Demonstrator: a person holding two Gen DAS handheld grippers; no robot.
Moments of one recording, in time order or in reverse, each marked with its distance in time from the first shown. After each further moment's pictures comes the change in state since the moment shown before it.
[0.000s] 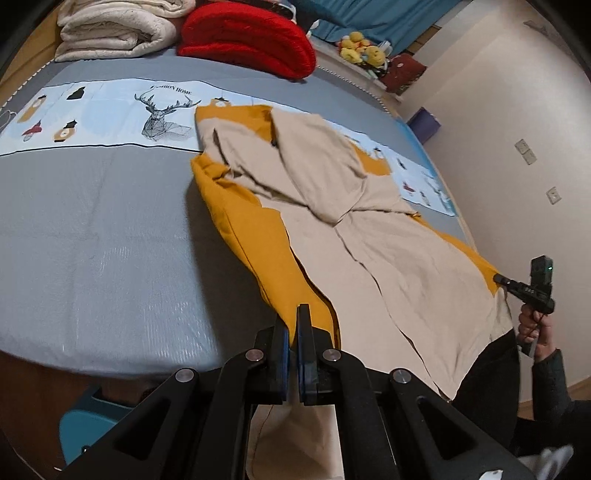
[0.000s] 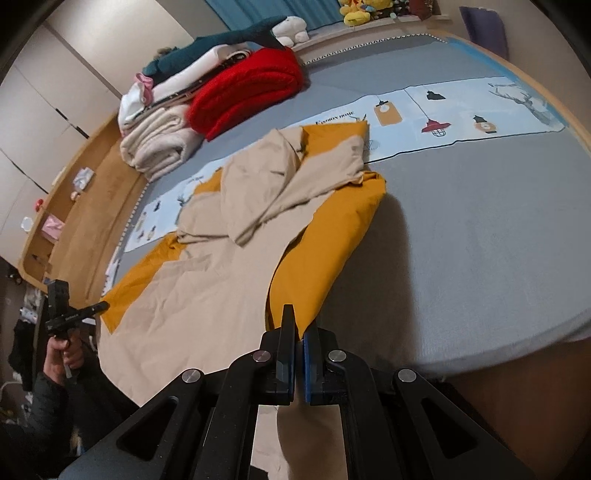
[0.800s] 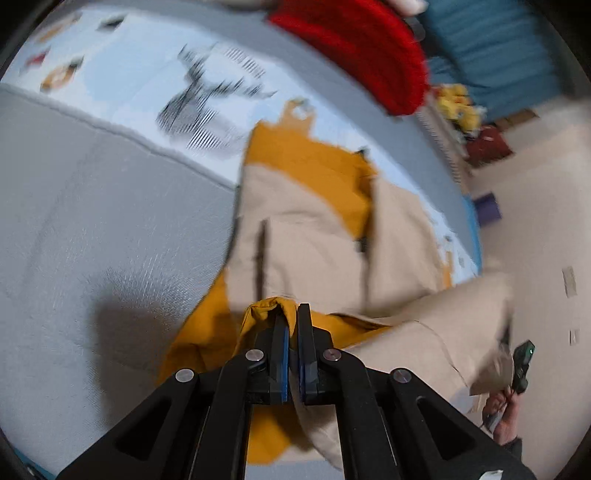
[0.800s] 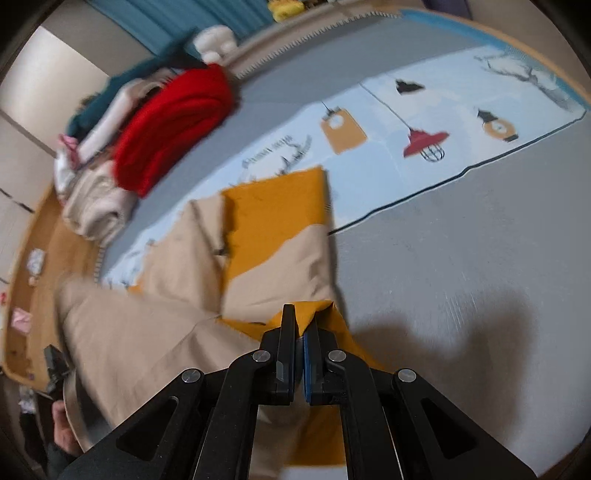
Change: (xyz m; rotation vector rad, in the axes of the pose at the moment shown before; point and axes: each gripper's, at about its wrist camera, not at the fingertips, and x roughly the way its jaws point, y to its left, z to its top) left arm 0.168 0.114 0.158 -0.416 -0.005 0.068; right arm 0.194 -0.110 0.181 0.214 -0.003 -0.094
